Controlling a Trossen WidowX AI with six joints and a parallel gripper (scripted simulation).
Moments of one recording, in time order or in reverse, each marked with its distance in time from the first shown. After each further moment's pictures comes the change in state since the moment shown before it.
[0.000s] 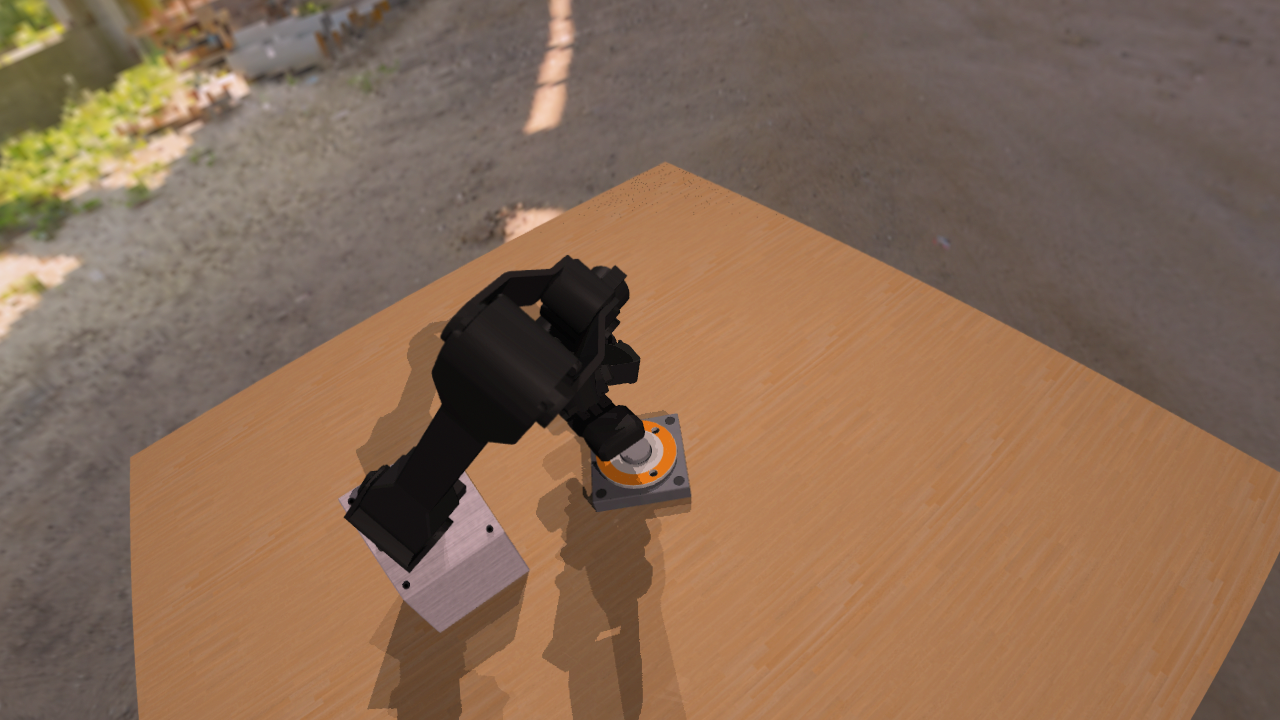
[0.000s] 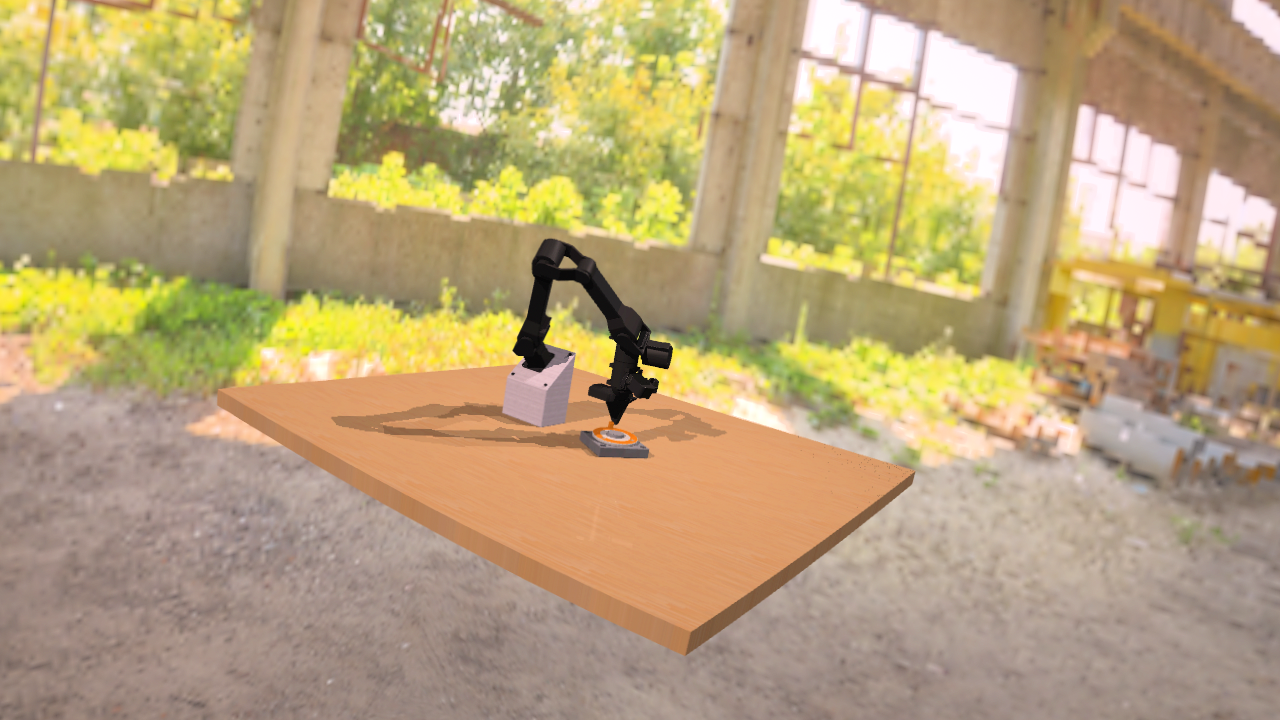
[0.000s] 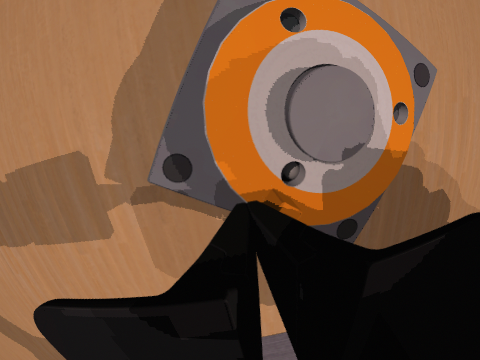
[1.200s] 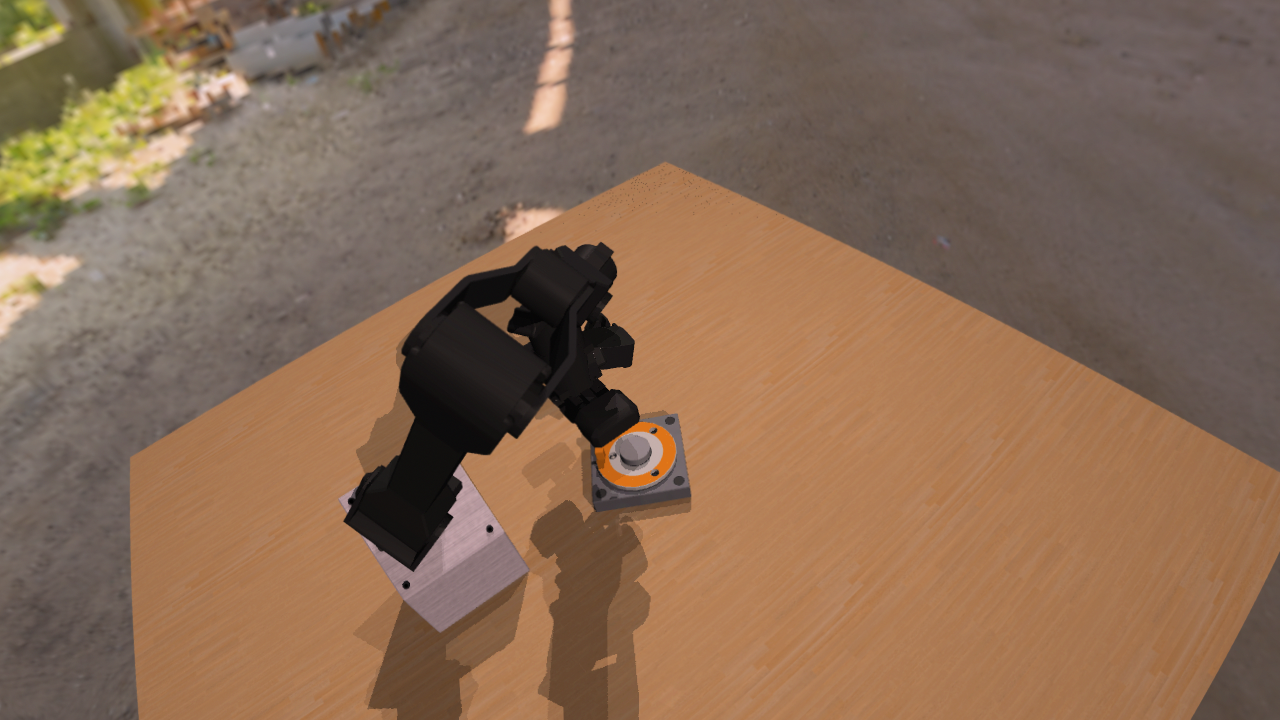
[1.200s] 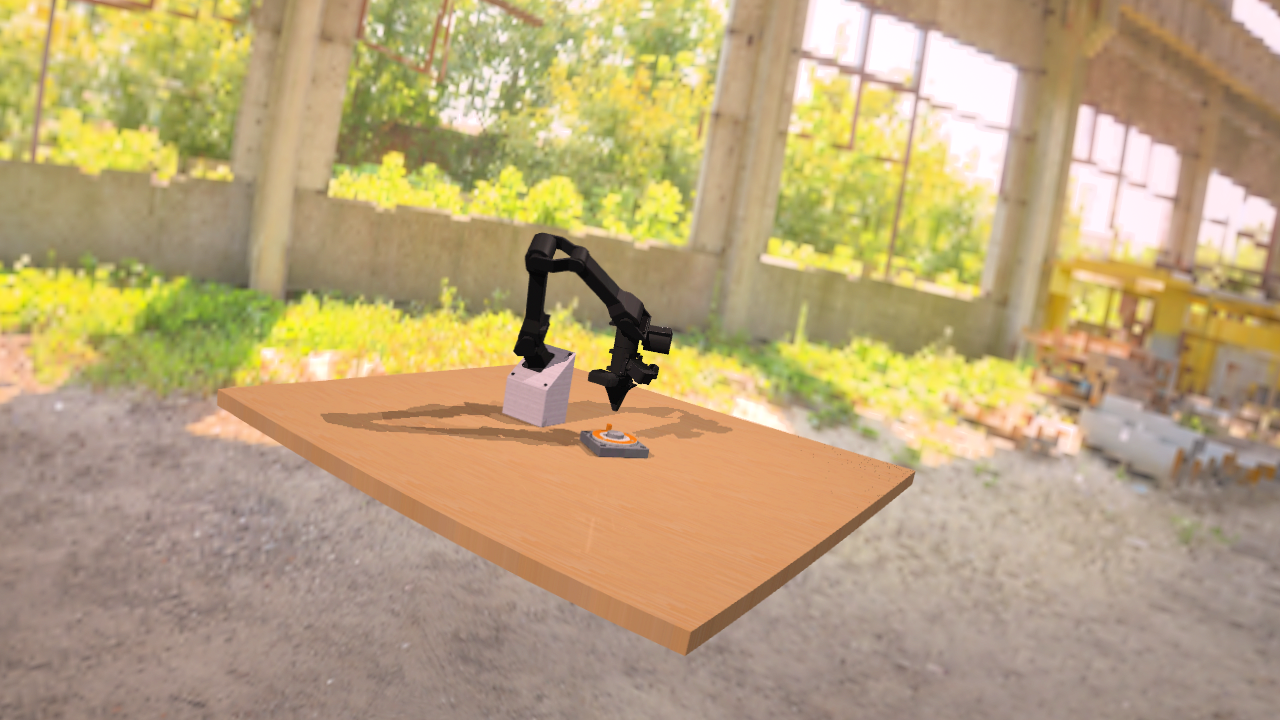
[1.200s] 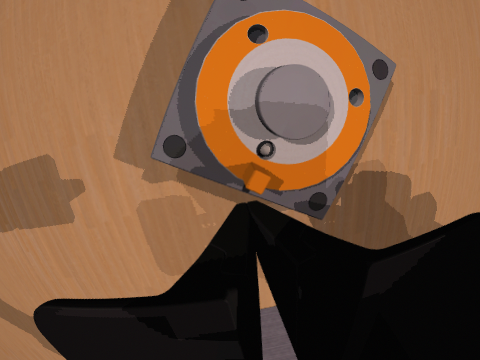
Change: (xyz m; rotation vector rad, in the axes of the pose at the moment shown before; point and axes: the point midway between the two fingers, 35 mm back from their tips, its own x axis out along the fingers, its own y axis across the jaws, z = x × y) arm -0.033 -0.004 -0.004 -0.004 -0.004 -0.007
